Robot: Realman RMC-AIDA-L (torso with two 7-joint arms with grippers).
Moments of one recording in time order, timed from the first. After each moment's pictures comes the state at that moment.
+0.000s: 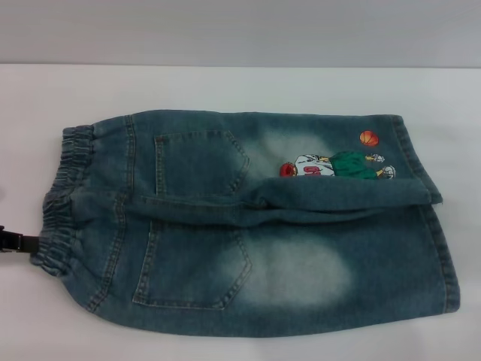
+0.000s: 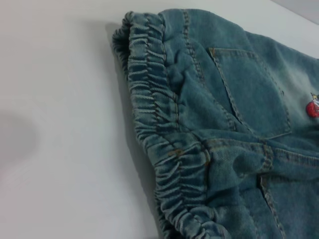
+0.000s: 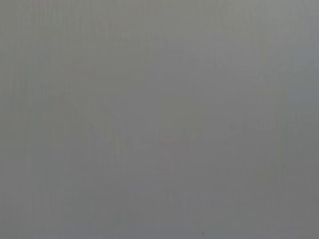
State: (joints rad) left arm -0.45 -1.86 0.63 0.74 2.37 1.62 -2.21; right arm 0.54 2.05 -1.22 -0.13 0.16 -1.24 0.23
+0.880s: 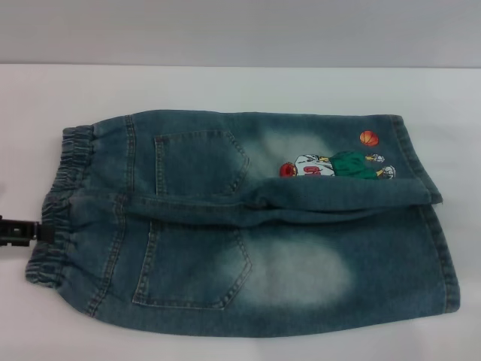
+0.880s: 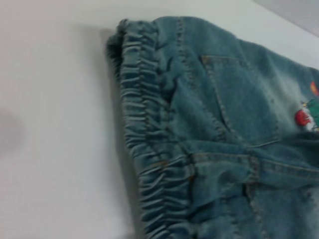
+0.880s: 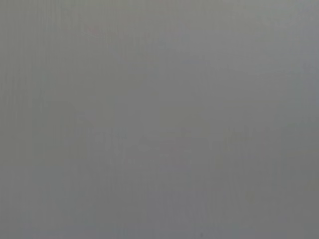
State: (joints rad) left arm -0.46 -1.85 0.62 0.75 2.36 1.66 -2.24; right arm 0.53 2.04 -1.22 -0.13 0.16 -1.24 0.23
